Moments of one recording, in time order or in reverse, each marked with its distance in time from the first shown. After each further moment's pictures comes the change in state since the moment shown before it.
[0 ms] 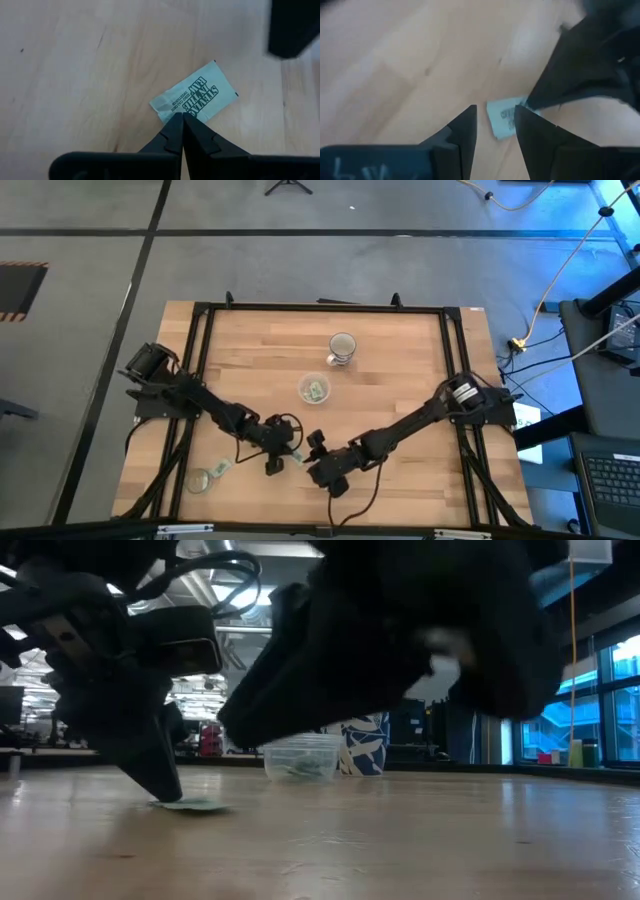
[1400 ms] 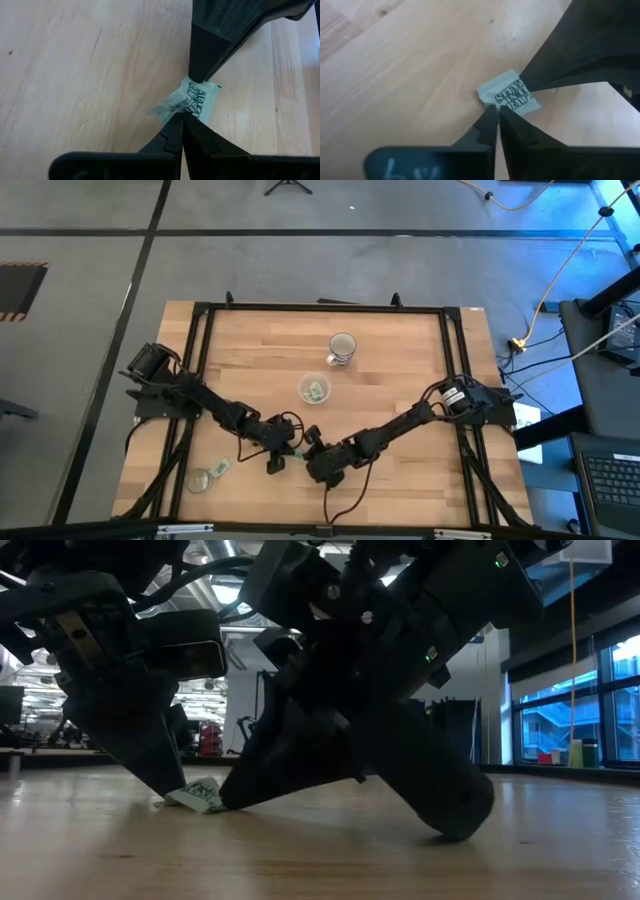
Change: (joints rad) left arm 0.015 0.001 -0.002 0.069 0.044 -0.010; right arm -0.026 0.094 0.007 0.018 0.073 -0.148
